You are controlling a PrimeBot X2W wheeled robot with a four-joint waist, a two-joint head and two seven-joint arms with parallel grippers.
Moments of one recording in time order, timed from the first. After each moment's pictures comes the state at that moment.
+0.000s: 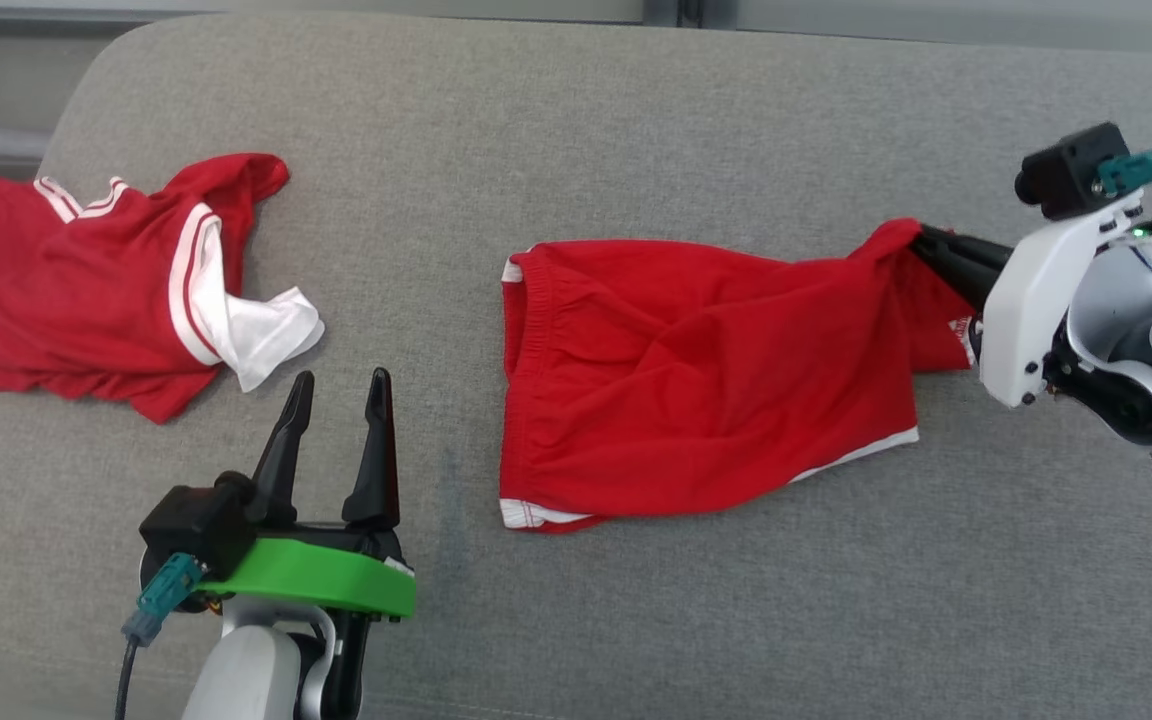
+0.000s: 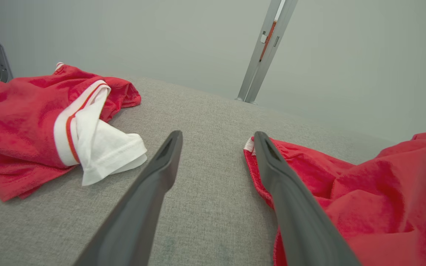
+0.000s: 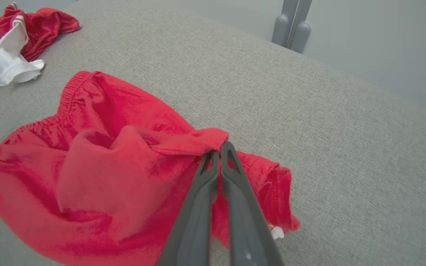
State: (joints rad) left arm -0.17 0.05 -0.18 0.21 -0.41 -0.10 -0.26; right arm -0.76 -0.70 0.73 0.25 0.87 0.13 0.31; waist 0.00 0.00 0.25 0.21
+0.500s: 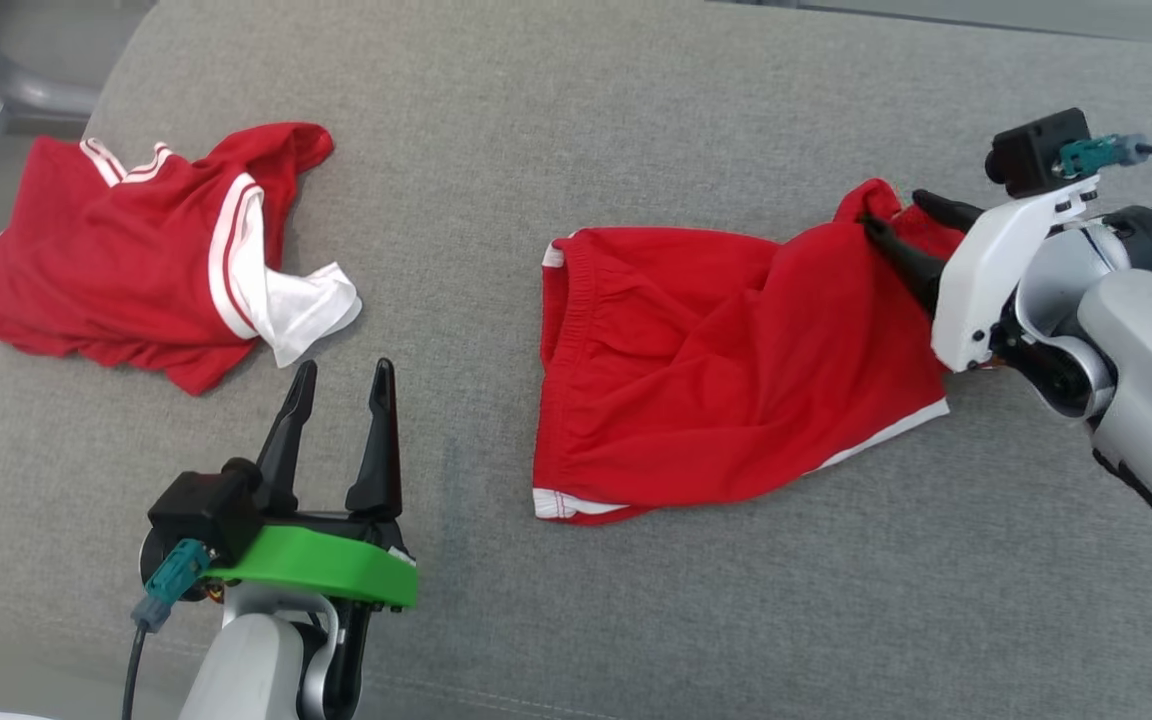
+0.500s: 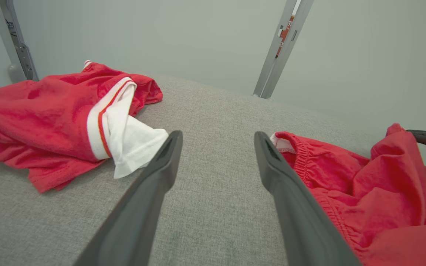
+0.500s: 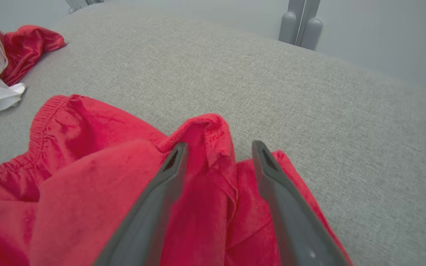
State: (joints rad) left arm -0.21 0.05 -0.19 0.24 -0.40 -0.10 -0.26; right arm -0.93 -0.56 0.91 0.62 0.98 0.13 0.12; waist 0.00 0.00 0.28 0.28
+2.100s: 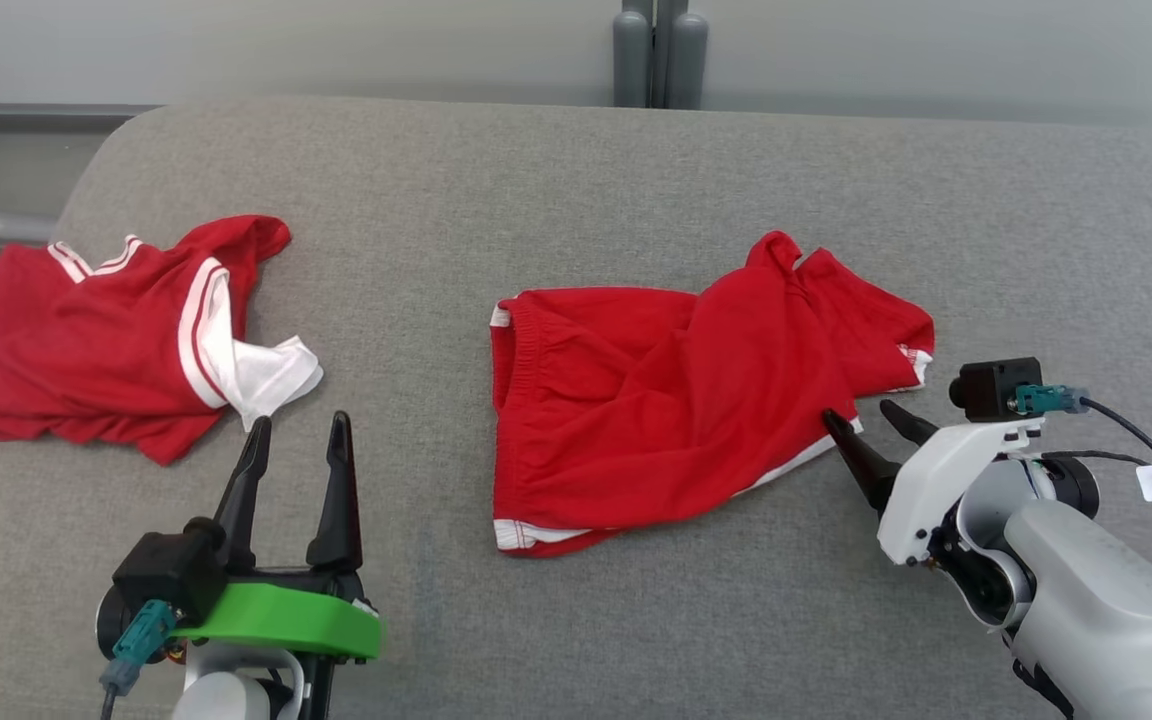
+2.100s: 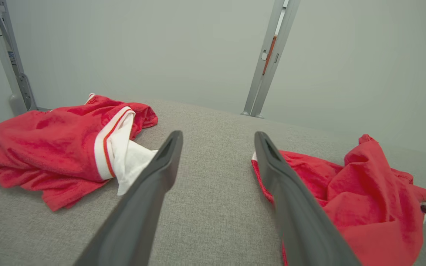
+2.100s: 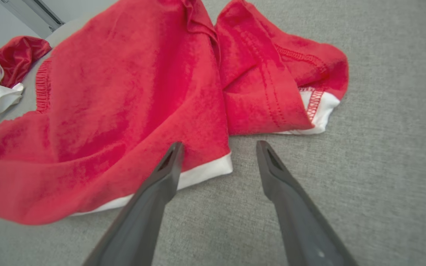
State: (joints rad) left arm -0.10 0.05 -0.10 0.19 -0.32 -0.11 -0.26; right arm -0.53 -0.37 0.64 0.68 0.86 0.13 -0.03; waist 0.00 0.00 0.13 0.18
